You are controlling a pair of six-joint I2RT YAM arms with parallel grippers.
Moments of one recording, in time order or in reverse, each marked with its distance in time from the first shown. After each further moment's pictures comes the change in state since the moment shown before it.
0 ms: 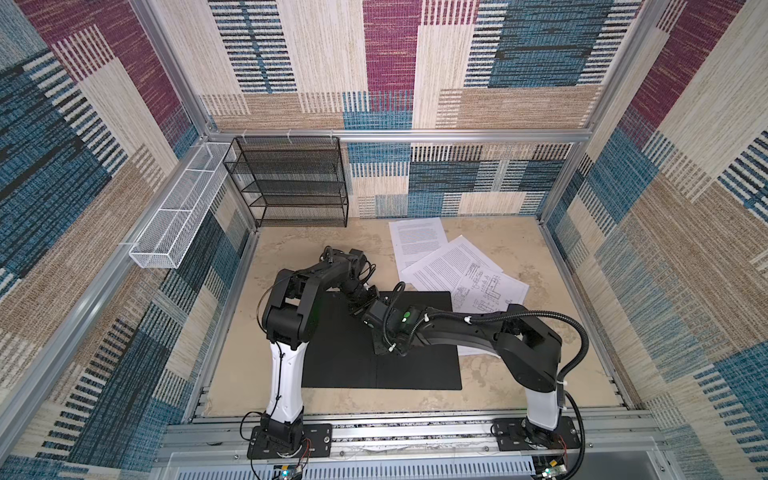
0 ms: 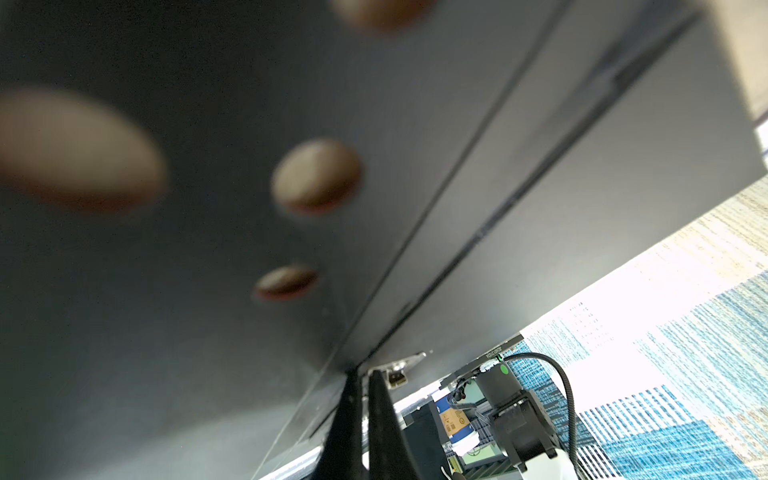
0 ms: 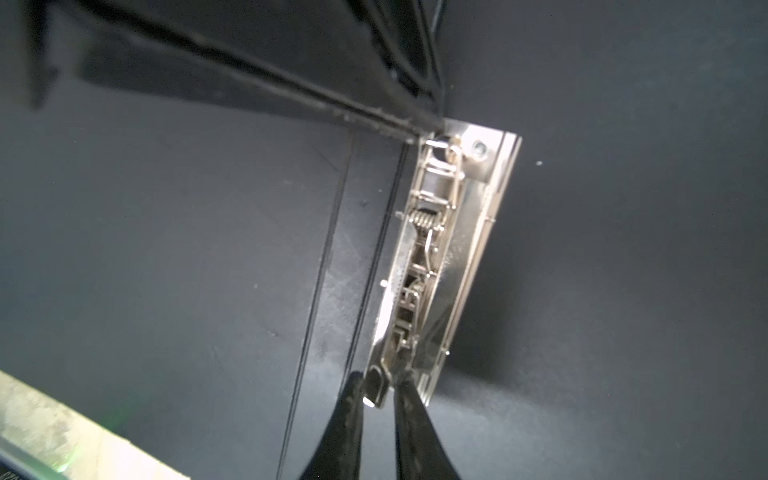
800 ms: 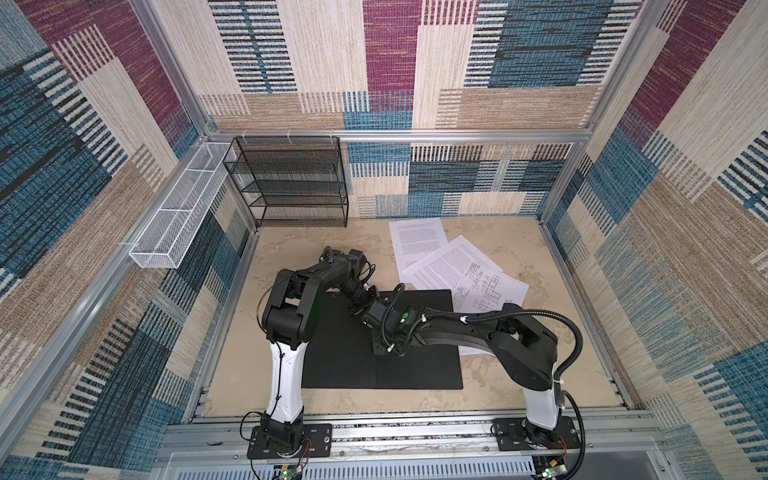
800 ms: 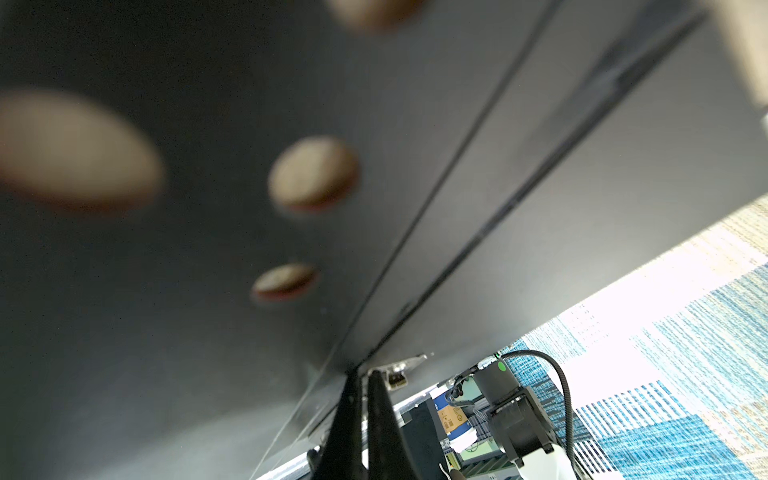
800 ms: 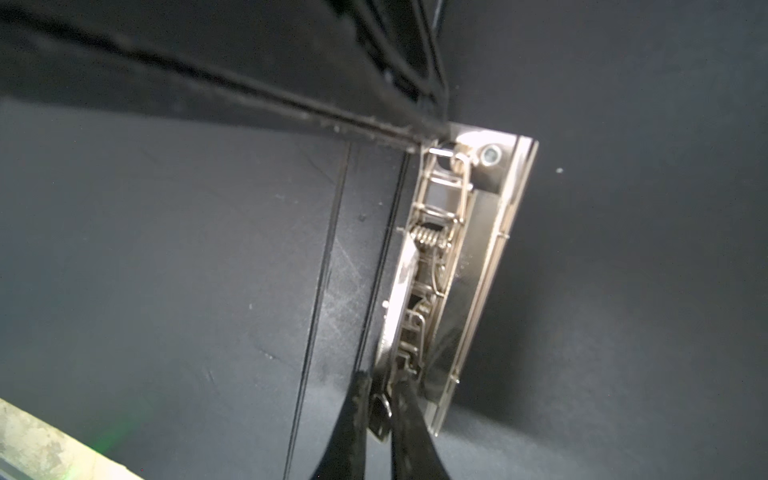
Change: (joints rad) left arm 0.001 0.001 -0.006 0.005 0.012 0.001; right arm 0.000 0.026 0.000 0.027 -0.008 0.014
